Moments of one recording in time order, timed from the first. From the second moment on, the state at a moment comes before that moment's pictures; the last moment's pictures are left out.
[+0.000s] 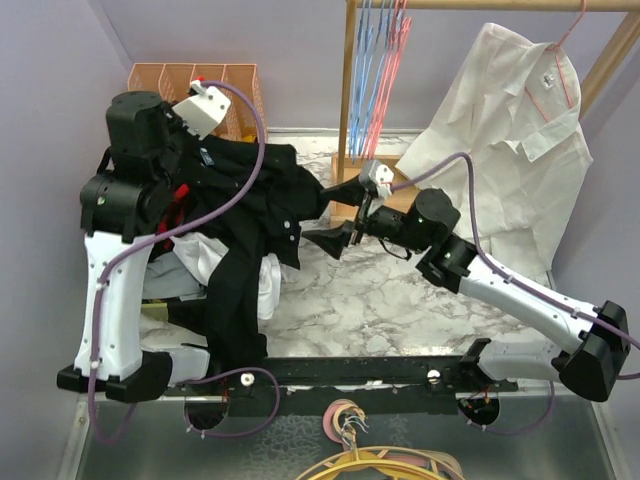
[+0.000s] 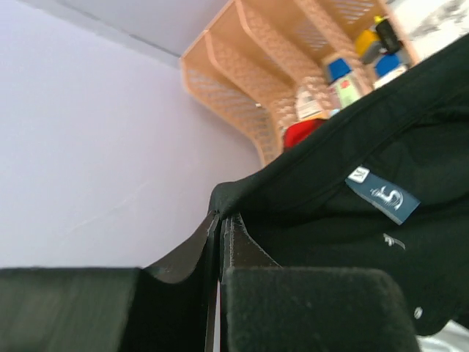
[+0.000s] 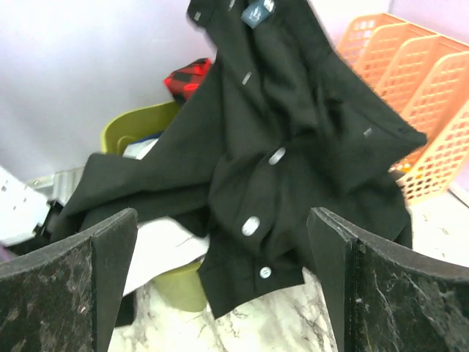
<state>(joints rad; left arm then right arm) -0.20 1.32 1.94 -0.99 -0.21 0.71 0.84 1.24 1.08 0.25 -0.36 0.05</state>
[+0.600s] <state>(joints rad) -0.25 1.16 2.03 -1.05 -0.30 0.79 0.58 1.50 0.76 0.95 -0.42 0.21</state>
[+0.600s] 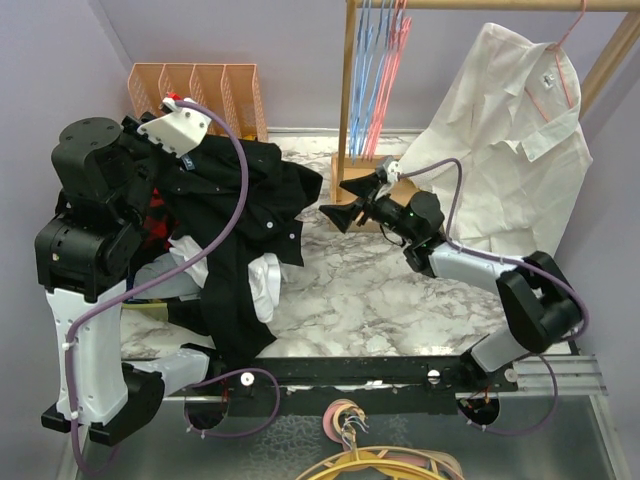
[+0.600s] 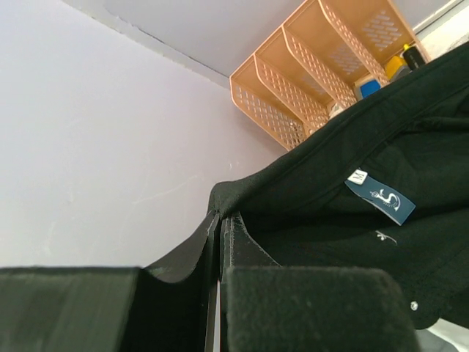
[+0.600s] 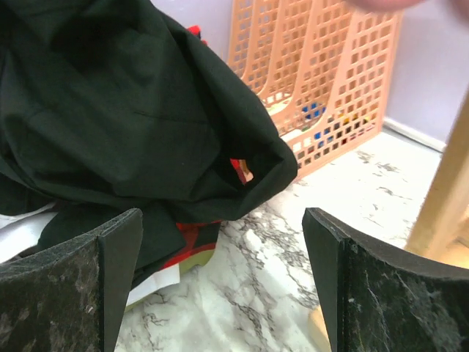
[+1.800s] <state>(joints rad) -0.25 1.17 2.05 -1.11 -0.22 0.78 0.58 1.90 1.14 1.12 -0.72 0.46</state>
